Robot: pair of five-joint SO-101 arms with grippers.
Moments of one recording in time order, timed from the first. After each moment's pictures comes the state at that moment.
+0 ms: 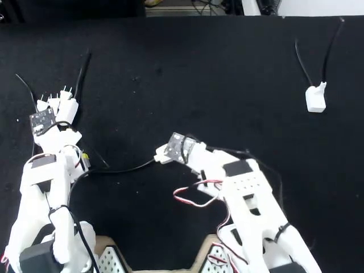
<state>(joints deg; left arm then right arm) -23.7 -29.4 65.7 40.0 3.3 -14.3 -38.8 68.7 53.8 48.9</state>
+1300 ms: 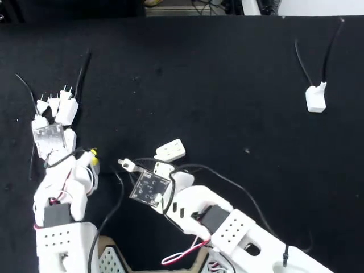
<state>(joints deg) -15.7 -88.9 89.2 47.3 3.1 -47.8 -60.3 92.7 1.1 24.5</state>
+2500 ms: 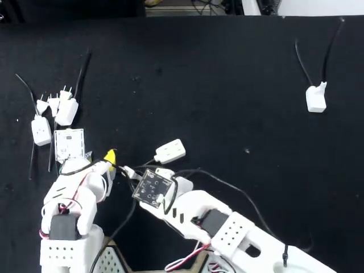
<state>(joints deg) -4.5 -103.7 89.5 57.0 3.1 -49.8 -60.4 95.4 0.7 17.5</state>
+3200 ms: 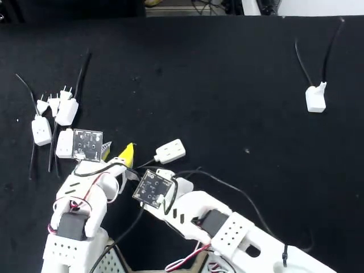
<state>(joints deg) 5.6 -103.7 92.4 45.9 3.1 -49.8 -60.4 96.1 0.7 17.4</state>
